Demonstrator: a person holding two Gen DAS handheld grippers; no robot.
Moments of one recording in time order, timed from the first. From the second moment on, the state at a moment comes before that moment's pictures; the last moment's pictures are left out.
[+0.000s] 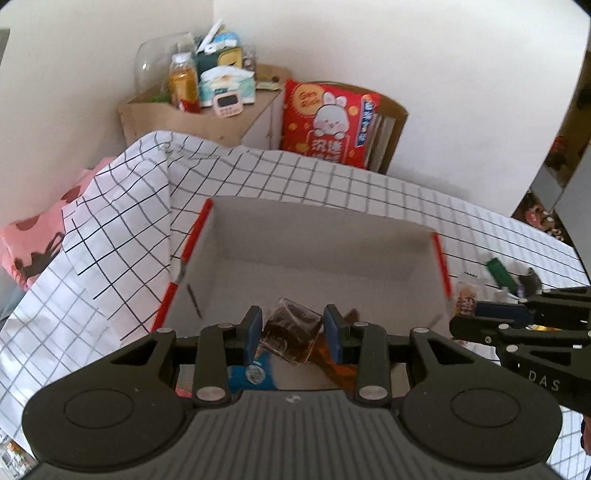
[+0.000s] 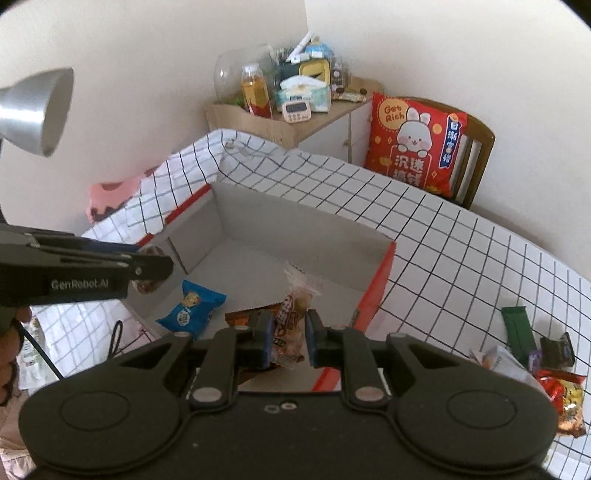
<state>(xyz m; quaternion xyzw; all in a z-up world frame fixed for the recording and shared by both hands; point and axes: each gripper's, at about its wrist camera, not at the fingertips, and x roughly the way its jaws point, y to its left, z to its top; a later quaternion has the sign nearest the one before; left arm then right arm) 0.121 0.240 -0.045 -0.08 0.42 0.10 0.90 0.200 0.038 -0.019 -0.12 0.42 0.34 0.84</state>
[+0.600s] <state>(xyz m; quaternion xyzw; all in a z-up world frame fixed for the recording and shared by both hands) 0.195 0.273 -0.114 -0.07 0.51 0.12 0.85 0.245 0.092 -0.092 -0.16 0.48 0.32 0.80</state>
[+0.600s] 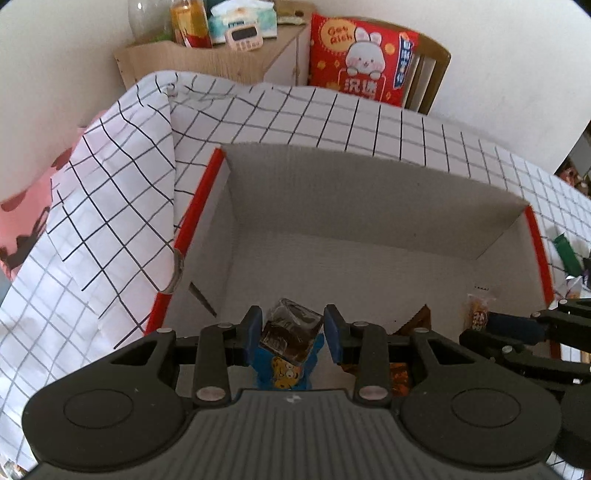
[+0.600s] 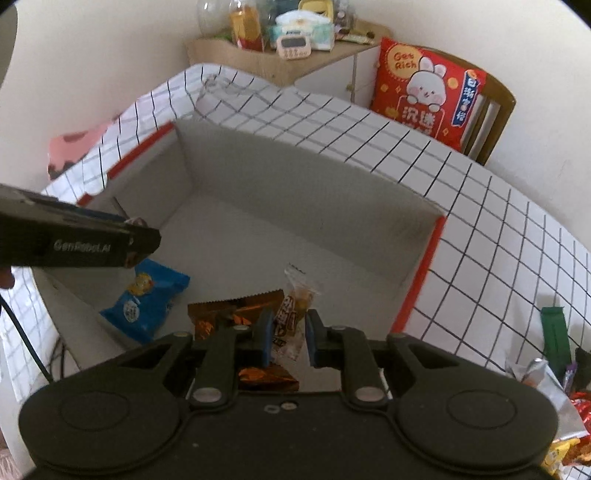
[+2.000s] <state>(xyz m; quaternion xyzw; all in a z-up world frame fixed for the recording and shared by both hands) 0.124 0.223 -0.051 -0.05 0.43 0.08 0.90 0.197 0.034 -0.020 -0.08 0.43 0.34 0.83</state>
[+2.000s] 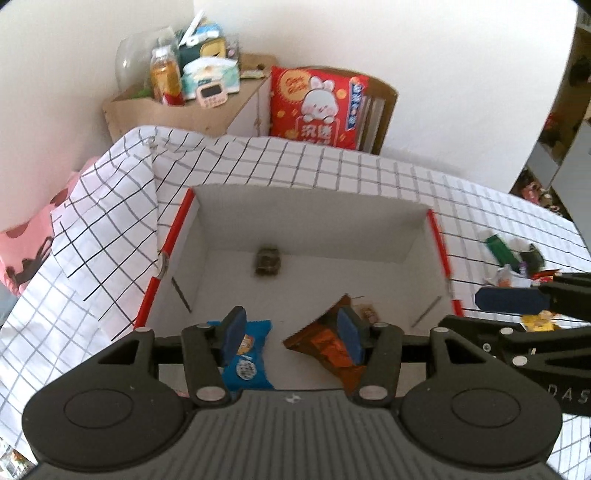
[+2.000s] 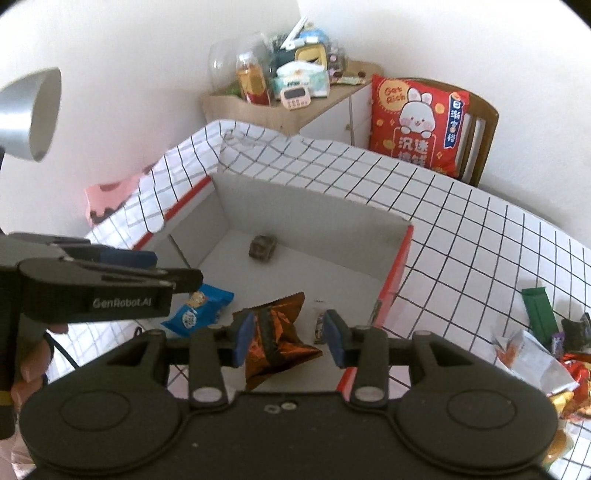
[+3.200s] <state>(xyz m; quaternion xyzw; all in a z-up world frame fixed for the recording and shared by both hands) 0.077 0.028 -0.035 -0.01 0.35 -0.05 0.93 0.122 -0.180 0.009 0.01 0.33 0.27 0.90</state>
